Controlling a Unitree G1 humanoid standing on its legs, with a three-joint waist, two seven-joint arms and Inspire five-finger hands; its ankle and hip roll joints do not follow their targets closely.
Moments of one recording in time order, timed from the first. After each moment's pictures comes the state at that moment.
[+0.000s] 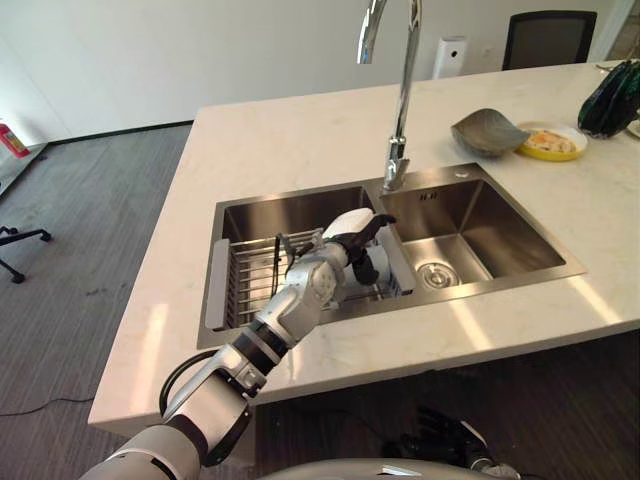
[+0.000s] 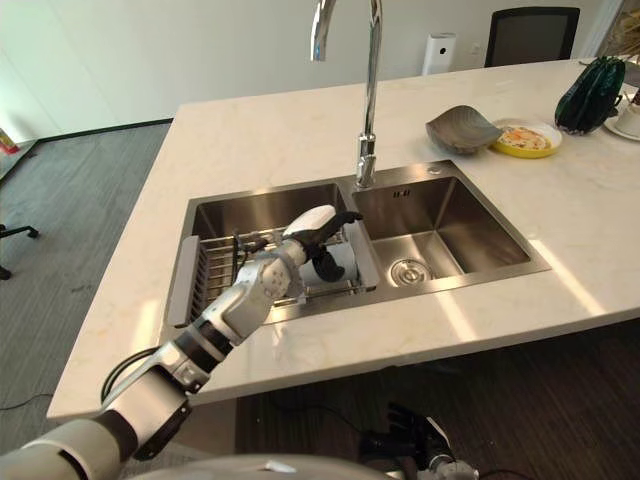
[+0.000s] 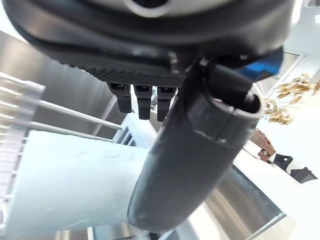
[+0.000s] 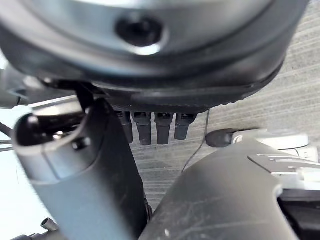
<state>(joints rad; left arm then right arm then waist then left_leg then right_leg) -0.65 0.10 -0.60 0.32 0.52 0.31 -0.16 0.09 -0.26 0.16 1.22 0.28 -0.31 0.23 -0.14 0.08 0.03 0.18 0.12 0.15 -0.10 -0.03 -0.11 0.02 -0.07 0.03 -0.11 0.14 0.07</state>
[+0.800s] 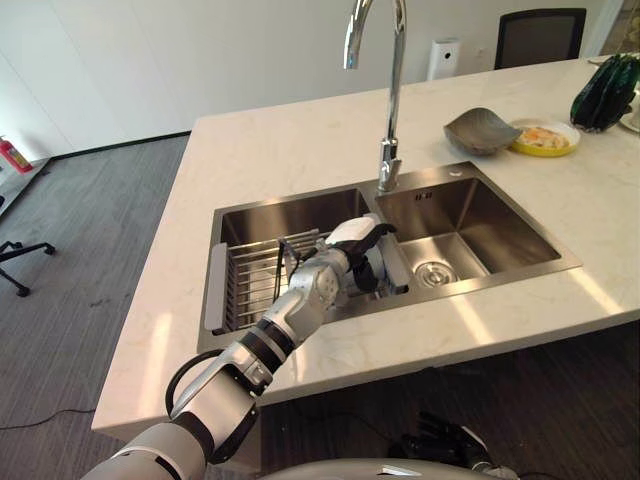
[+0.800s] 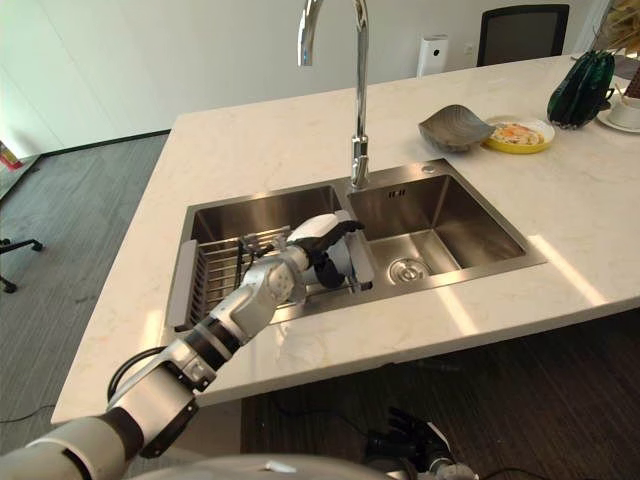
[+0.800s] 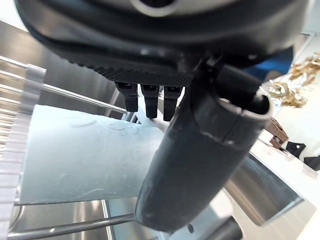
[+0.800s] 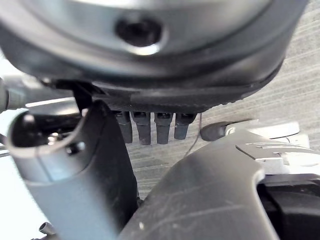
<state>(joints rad) -0.63 0.12 -0.57 0.45 0.54 0.30 -0.14 0.09 -0.25 0.14 1.24 0.28 -0.29 0.24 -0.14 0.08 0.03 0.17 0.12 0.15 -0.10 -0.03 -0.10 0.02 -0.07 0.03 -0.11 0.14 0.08</state>
